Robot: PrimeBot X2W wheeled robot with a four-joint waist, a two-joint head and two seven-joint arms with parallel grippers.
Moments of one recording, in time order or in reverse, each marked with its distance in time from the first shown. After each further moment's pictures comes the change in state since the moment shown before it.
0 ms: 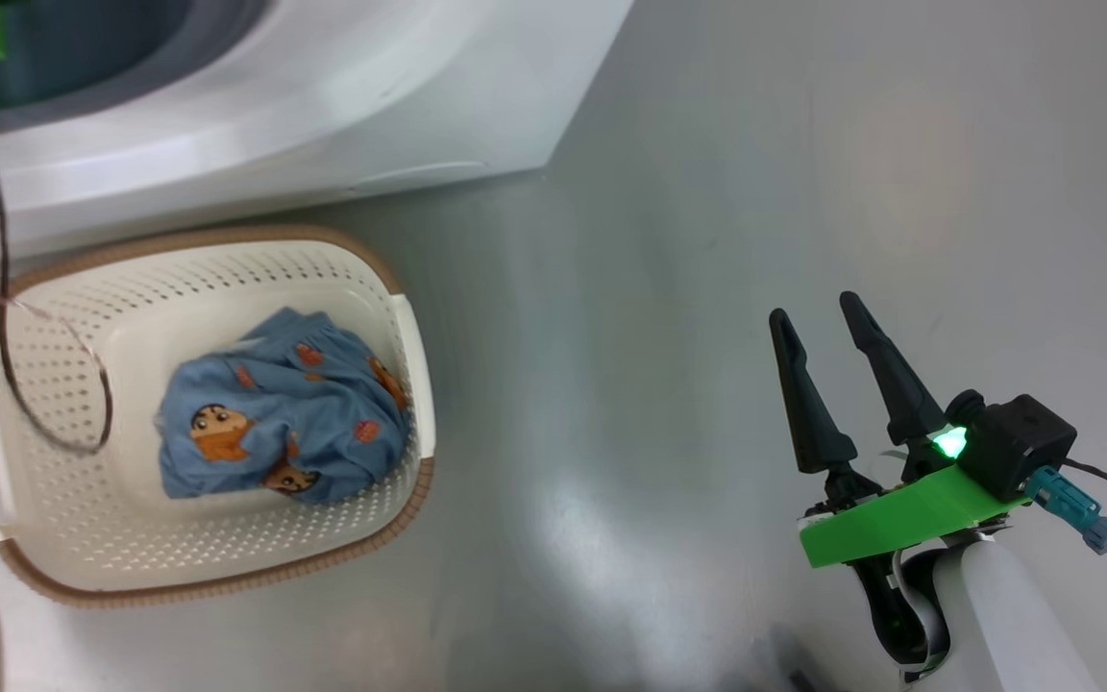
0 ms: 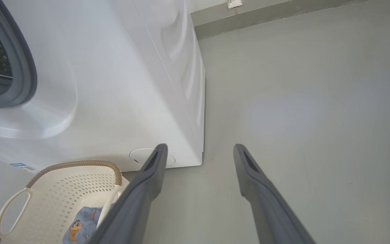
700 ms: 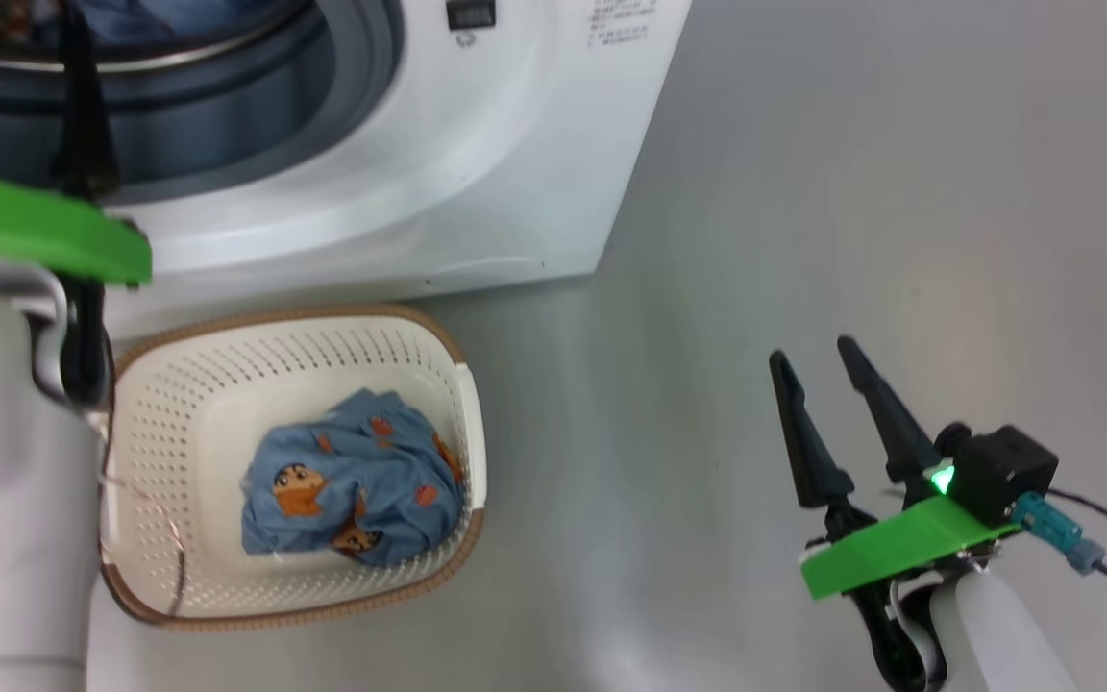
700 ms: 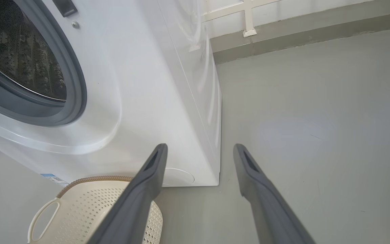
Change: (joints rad) left arm 0.401 -0.072 0.081 -0.273 0.048 0.000 0.000; right arm 0.037 -0.001 -0.008 0.056 -0.007 0.000 0.000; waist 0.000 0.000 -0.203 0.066
